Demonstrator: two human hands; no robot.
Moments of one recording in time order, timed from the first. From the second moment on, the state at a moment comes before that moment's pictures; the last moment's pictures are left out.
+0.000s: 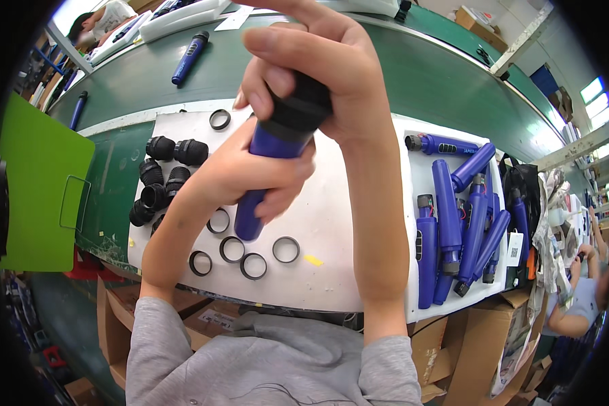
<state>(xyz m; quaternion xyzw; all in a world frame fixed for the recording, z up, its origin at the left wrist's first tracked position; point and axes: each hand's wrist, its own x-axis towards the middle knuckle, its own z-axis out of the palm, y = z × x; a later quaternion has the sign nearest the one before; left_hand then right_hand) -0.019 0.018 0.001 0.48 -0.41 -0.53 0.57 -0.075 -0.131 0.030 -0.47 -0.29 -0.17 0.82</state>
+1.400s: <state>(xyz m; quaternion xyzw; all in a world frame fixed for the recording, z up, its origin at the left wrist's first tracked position) -0.019 0.006 -0.004 0.63 -0.41 -0.29 0.59 -0.072 -0.122 0.031 -0.56 -0.08 -0.26 0.78</state>
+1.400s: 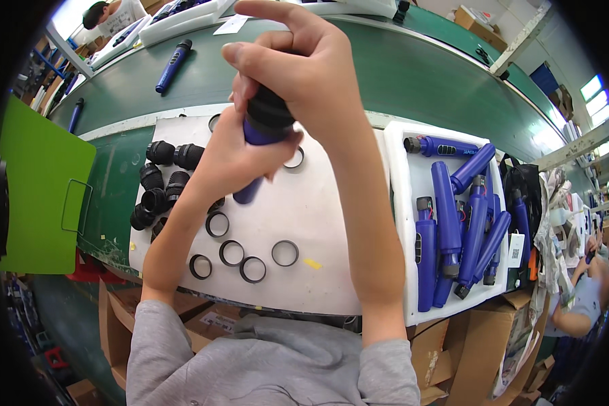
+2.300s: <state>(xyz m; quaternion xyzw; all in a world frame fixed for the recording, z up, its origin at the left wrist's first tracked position) -0.005 -0.003 -0.025 0.66 -0.41 -0.19 0.60 -0.059 -0.117 0.021 -0.60 -0.03 -0.32 0.73</state>
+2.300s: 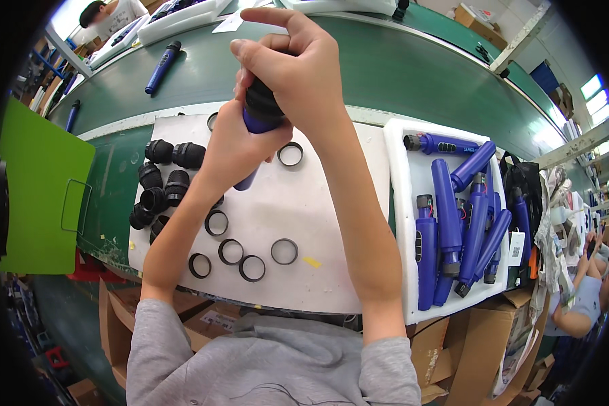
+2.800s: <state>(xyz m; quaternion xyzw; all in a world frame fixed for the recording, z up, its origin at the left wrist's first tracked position) -0.013 0.010 -0.005 0.46 -0.39 -0.53 0.60 -0.073 -0.129 0.027 -0.54 -0.13 -0.17 0.82</state>
